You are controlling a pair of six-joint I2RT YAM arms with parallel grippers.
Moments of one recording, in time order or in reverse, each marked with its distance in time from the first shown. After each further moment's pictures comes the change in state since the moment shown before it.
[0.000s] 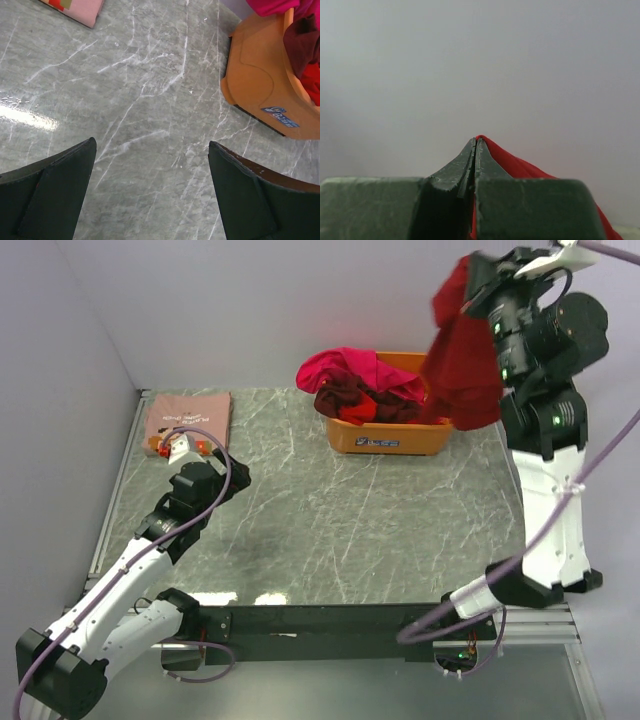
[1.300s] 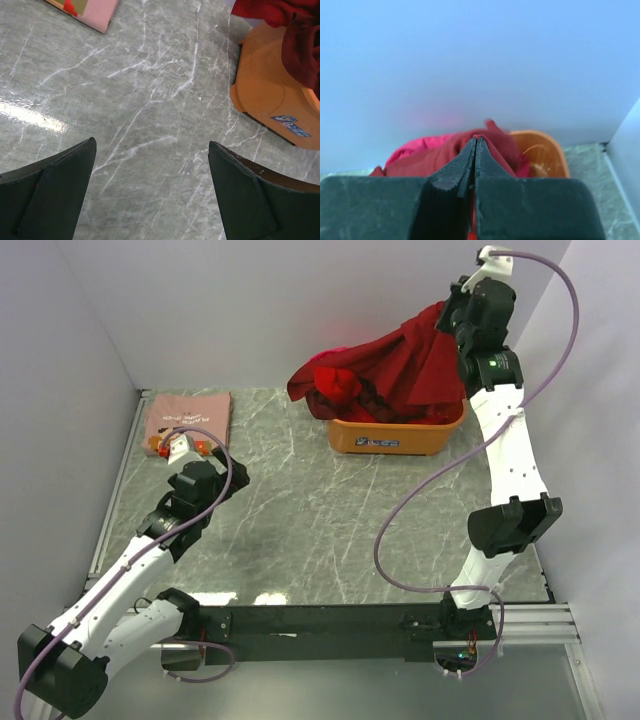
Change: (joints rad) left arm 0.000 0.019 0.000 0.001 -0.048 0.001; right arm -0.147 0.278 -0.156 -0.003 -0.052 0.063
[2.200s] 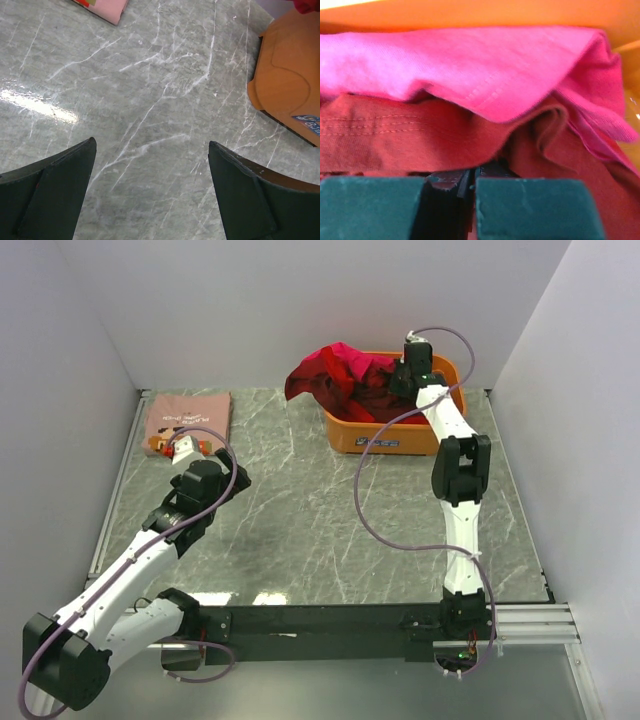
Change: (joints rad) left arm 0.000 0.048 0.000 -0.015 -0.013 0.000; right arm -0.005 0.655 0.128 -0.055 -0.135 0.081
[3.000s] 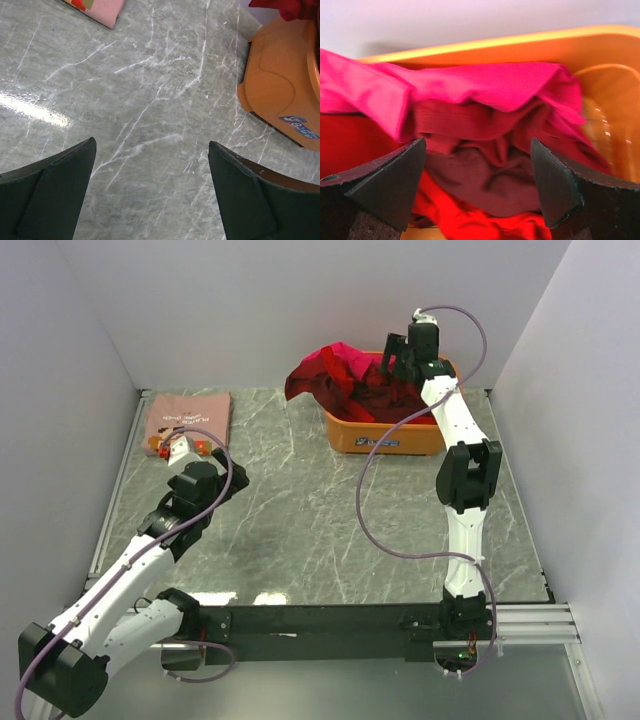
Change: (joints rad) left arm 0.000 -0.045 0.000 -0.011 0.005 -0.014; right arm 0.034 -0.153 0.003 -0.051 0.075 0.019
